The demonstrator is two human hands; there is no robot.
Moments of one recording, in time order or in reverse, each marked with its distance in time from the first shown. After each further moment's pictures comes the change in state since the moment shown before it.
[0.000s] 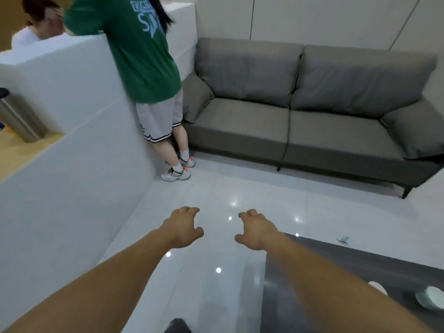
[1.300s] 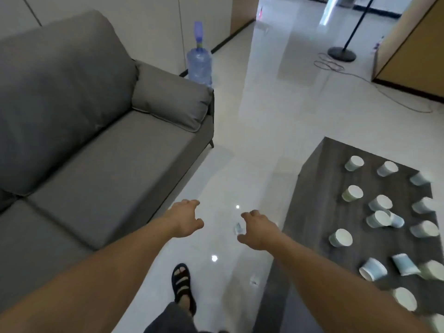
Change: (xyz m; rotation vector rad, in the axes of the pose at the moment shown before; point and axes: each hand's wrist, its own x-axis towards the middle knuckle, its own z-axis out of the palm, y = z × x) left_hand 0.596 0.658 -0.038 0.652 -0.517 1.100; right_hand 0.200 0.526 -0.197 0.767 0.193 1.166
